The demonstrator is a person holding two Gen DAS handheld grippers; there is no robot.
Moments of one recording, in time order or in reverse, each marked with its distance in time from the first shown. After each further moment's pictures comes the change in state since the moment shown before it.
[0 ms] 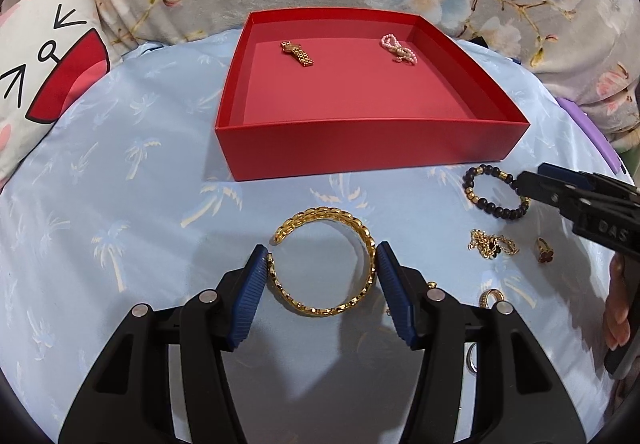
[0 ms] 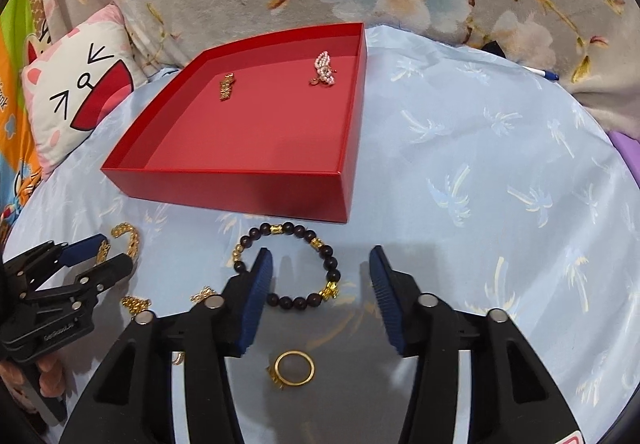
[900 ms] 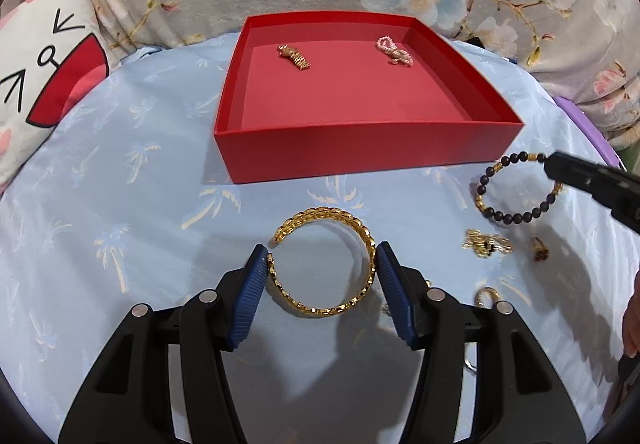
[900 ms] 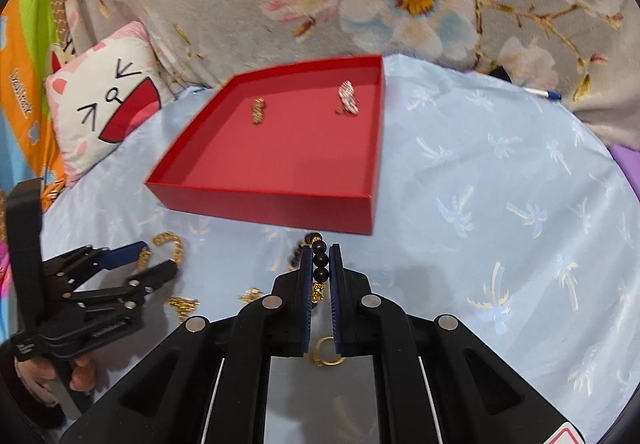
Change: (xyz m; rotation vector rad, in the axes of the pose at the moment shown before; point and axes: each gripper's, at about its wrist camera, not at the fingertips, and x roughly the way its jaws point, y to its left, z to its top) left arm -0.010 -0.006 0.000 0.014 -0.007 -0.013; right arm -0.049 0.017 0.002 -0.016 -0.082 0.069
